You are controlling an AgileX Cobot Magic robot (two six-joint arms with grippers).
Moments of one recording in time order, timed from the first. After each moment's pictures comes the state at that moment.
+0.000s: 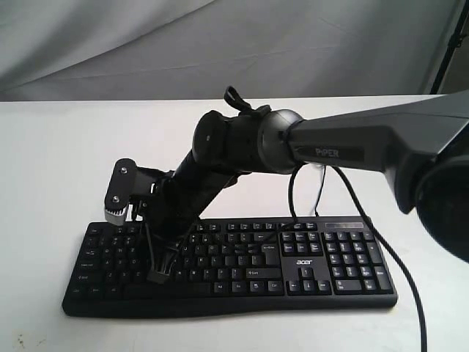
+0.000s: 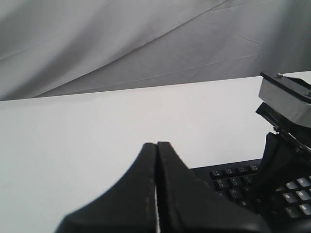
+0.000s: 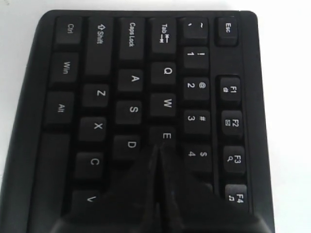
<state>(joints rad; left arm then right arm) -0.18 0.00 0.00 0.04 0.26 -0.02 0.77 2.26 -1.61 0.67 0.72 -1.28</state>
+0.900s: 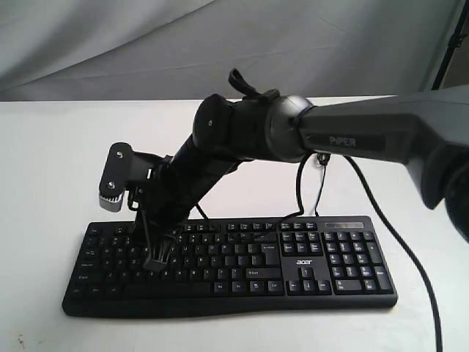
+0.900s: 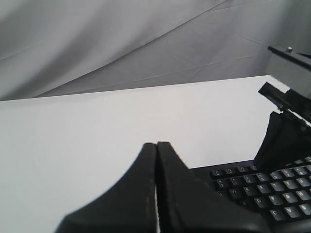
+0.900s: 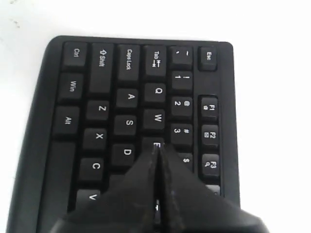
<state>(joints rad) -0.18 0.00 0.00 0.04 0.26 -0.02 0.77 2.20 -1.61 0.65 0.72 -1.28</state>
